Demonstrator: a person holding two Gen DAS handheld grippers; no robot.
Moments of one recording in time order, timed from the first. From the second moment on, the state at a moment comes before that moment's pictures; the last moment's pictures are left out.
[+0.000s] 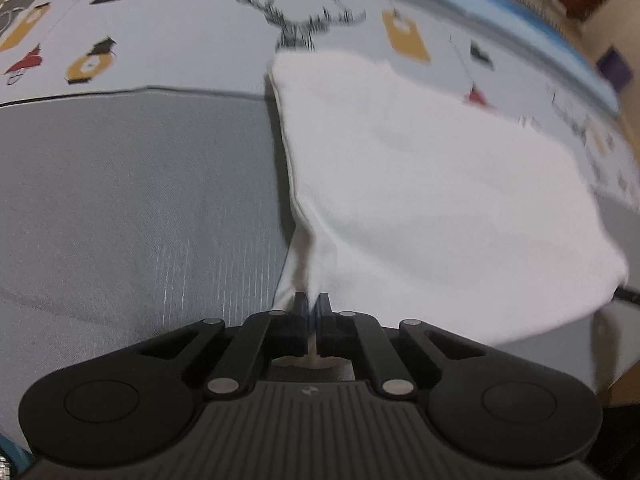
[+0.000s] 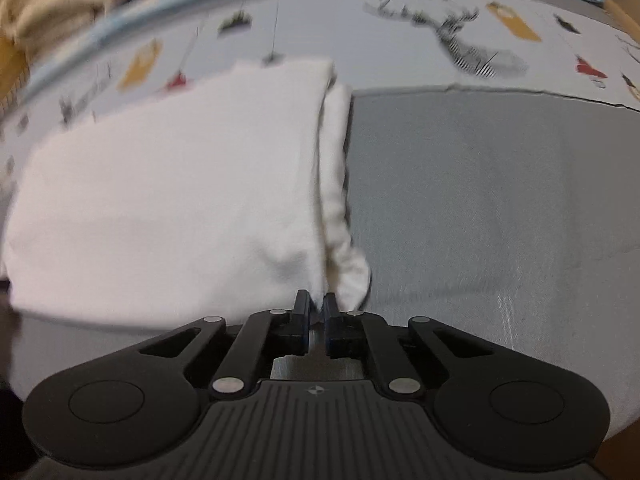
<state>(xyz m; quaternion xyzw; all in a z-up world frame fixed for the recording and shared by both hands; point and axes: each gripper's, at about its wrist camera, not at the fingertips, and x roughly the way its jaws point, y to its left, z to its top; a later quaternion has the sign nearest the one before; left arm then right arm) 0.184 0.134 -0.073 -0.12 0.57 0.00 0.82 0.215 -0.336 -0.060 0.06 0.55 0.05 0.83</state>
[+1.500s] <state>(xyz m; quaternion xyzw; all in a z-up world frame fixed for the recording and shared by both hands) 0.251 0.132 -0.105 -0.20 0.59 0.09 0.78 0.221 -0.361 -0.034 0.07 0.46 -0.10 0.88</state>
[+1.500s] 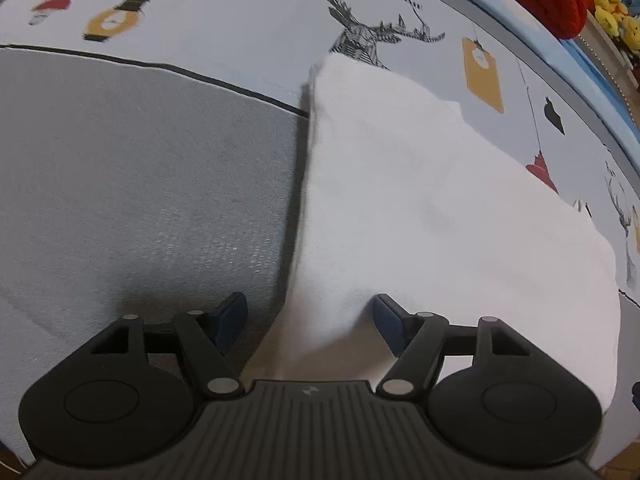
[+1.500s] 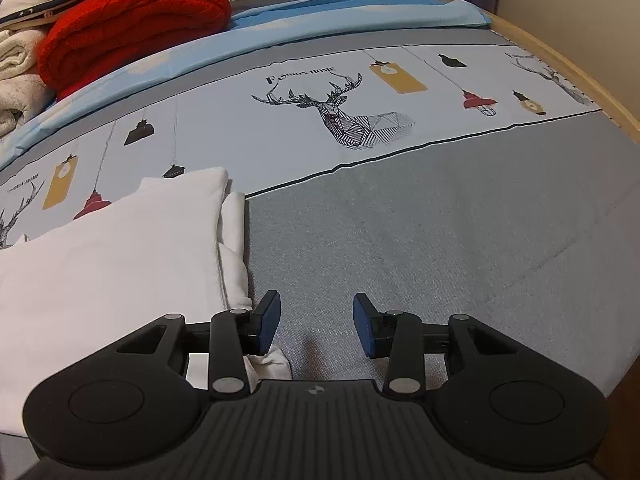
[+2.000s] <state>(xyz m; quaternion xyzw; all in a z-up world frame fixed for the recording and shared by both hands) 0.254 0.122 -0.105 -0.18 0.58 0.03 0.79 0.224 -0.342 -0.036 0.05 0.46 -0.10 0.88</state>
